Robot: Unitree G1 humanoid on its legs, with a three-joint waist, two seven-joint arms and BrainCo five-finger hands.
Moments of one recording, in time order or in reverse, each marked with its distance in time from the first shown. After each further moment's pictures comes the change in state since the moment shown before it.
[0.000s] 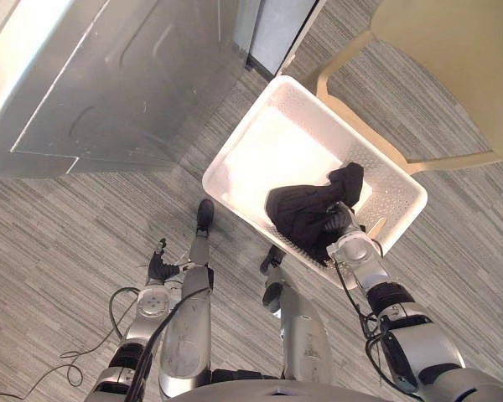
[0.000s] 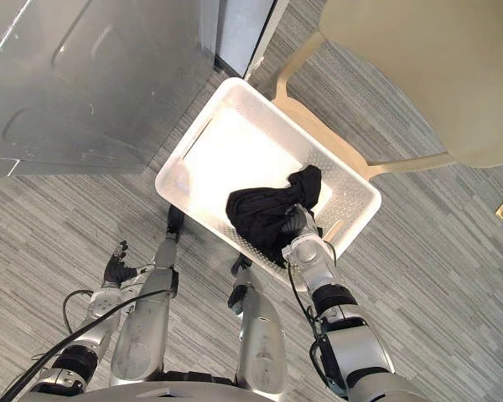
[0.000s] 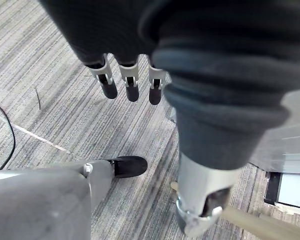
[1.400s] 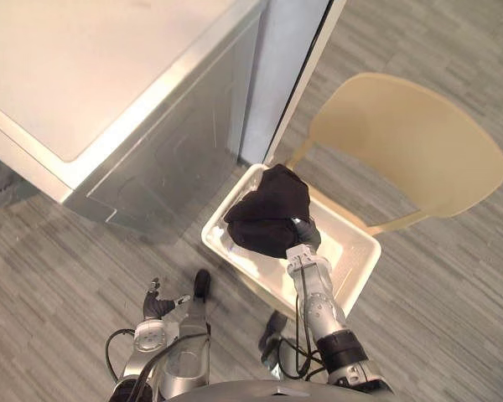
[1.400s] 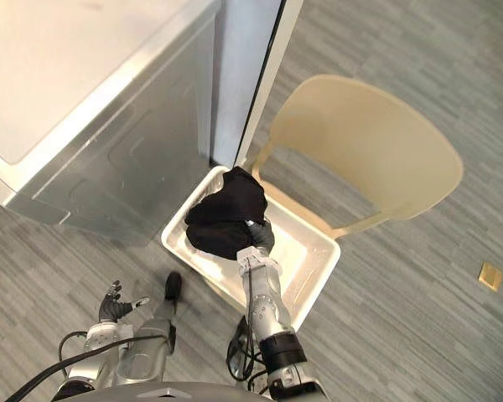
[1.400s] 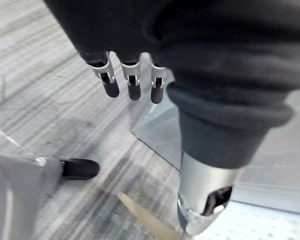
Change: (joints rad) left arm 0.198 -0.057 0.012 -0.057 -0.063 0.069 0.016; right arm 0.360 0.366 0.102 -0.608 1.228 -0.172 0.020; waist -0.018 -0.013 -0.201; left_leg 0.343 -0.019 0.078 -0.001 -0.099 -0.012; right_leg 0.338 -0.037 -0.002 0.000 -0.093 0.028
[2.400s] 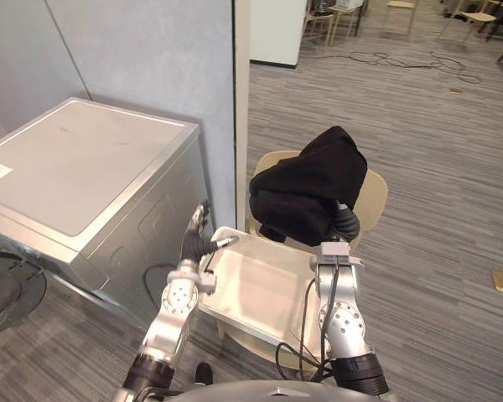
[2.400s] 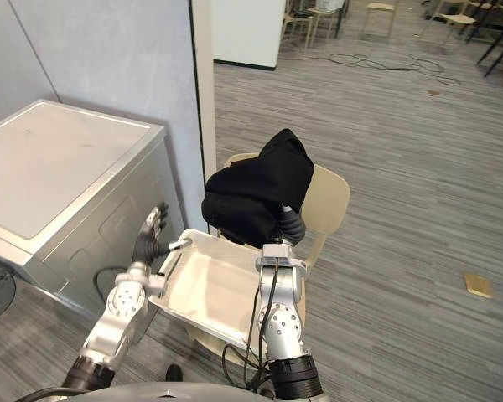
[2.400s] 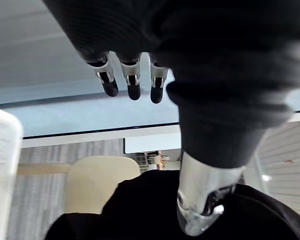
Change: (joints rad) left arm -0.148 -0.012 -0.214 -0.546 -0.032 -0.026 -0.079; right arm 0.092 -0.020 0.017 -0.423 0.141 -0.085 -0.014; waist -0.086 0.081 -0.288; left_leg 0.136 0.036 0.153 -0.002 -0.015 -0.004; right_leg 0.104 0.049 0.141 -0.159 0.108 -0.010
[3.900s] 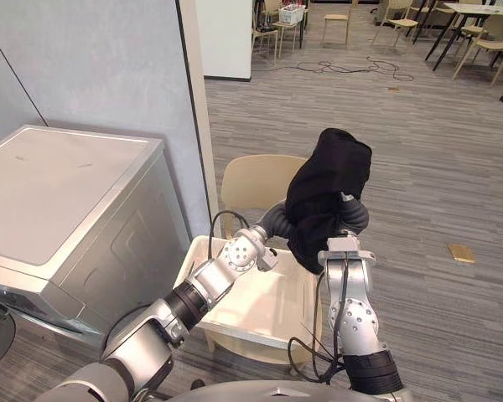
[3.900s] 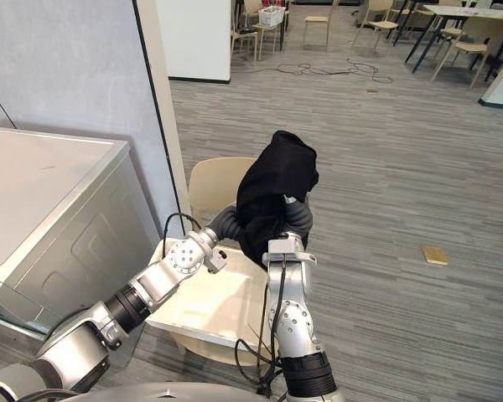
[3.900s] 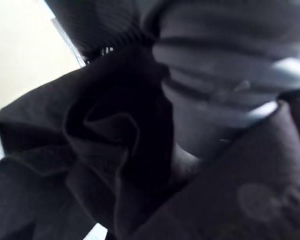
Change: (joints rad) left arm -0.487 -0.001 -0.455 0.284 -0.017 0.035 -0.133; right arm -0.013 -0.070 -0.017 -0.061 -0.011 0.037 0.000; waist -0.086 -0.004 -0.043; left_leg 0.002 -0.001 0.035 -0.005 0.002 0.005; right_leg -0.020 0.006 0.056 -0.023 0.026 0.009
